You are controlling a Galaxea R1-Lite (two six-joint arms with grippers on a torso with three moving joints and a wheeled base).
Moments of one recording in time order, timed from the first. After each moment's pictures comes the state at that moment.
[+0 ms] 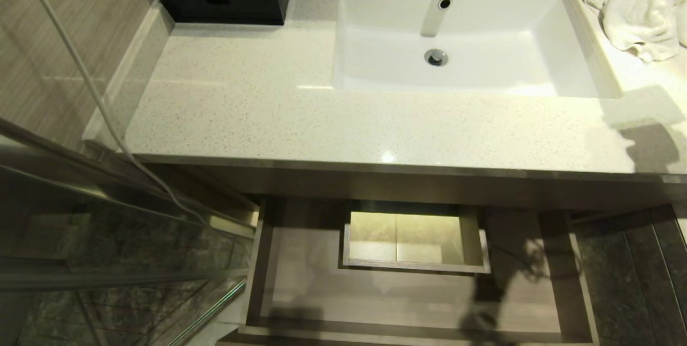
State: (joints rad) left arm 0.00 0.00 0.00 0.00 0.00 0.00; right arm -0.51 1.41 -1.70 0.65 0.32 -0.59
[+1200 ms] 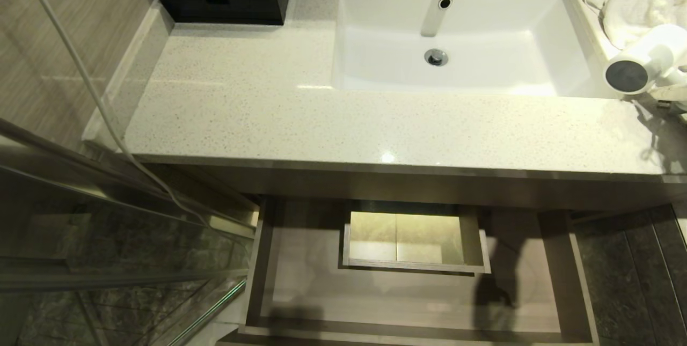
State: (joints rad) left arm 0.00 0.00 0.00 0.00 0.00 0.00; right arm -0.53 1.78 -1.90 0.59 0.52 -0.88
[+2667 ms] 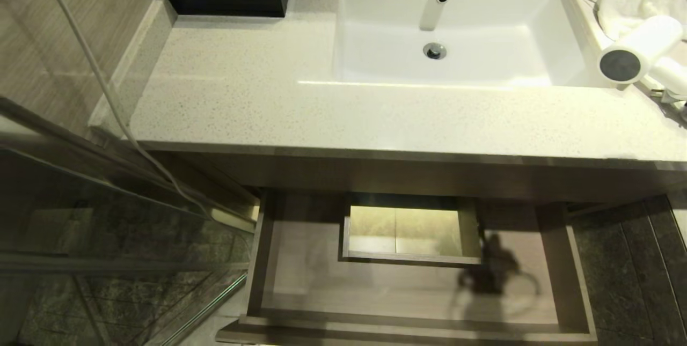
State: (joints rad) left arm 0.00 0.00 0.00 0.00 0.00 0.00; right arm -0.31 1.04 -1.34 0.46 -0.01 -0.41
